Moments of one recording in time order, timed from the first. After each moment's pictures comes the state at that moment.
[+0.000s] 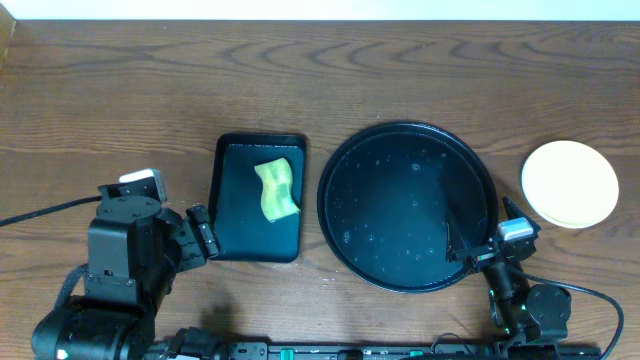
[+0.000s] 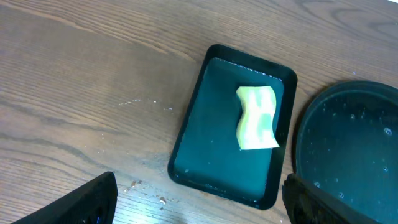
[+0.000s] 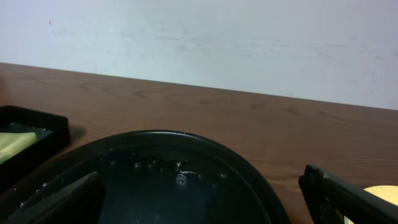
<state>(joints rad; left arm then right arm) -0.16 0.78 1.20 -1.27 -0.17 -0.38 0.06 0.01 0.01 -0.05 -0.21 -0.03</state>
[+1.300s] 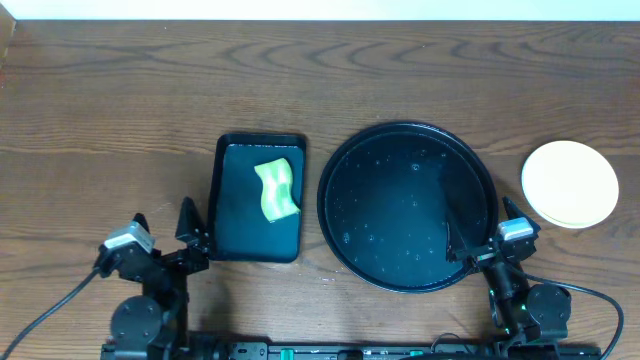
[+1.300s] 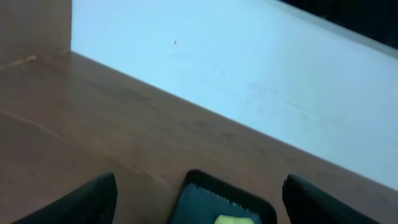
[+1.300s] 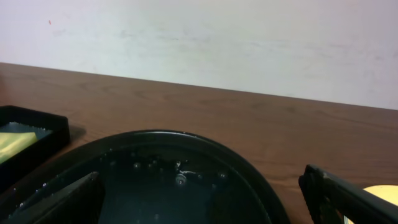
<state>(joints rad) -0.05 0.07 0.40 -0.41 -0.19 -0.38 0.06 0.01 0.01 -0.05 -0.21 -0.03</state>
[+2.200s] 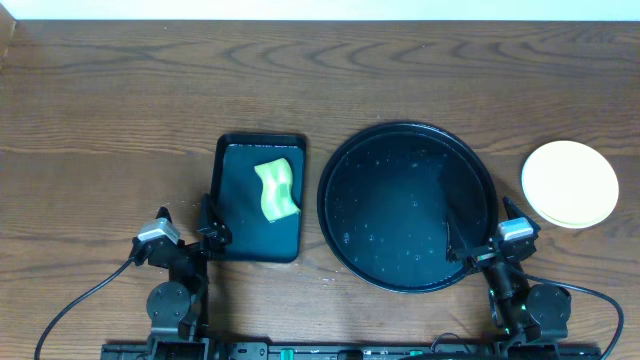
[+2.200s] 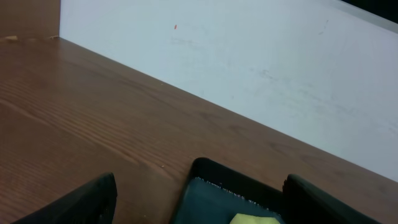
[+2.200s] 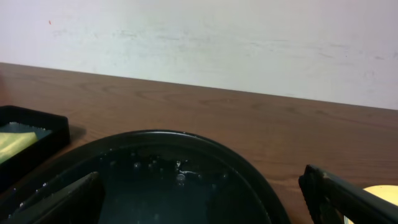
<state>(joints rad) -0.05 0.01 0.01 -0.03 -0.19 -0.38 0.06 0.01 0.01 -0.05 -0.21 -0.03</state>
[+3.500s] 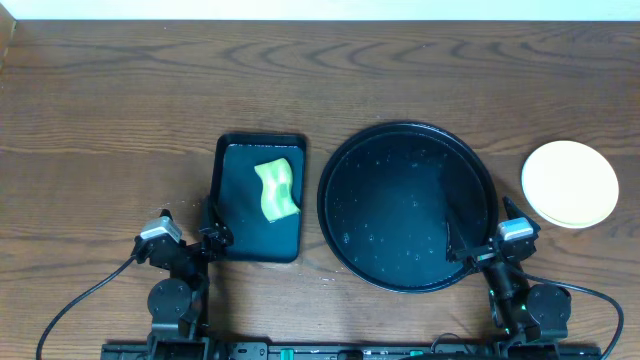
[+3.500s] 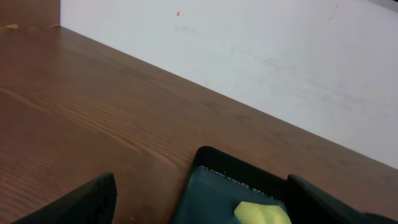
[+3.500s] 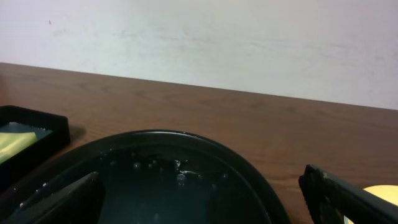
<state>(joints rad) -0.05 0.02 0.02 -0.09 -0.19 -0.38 0.06 0.01 0.01 -0.05 -0.21 -0.03</state>
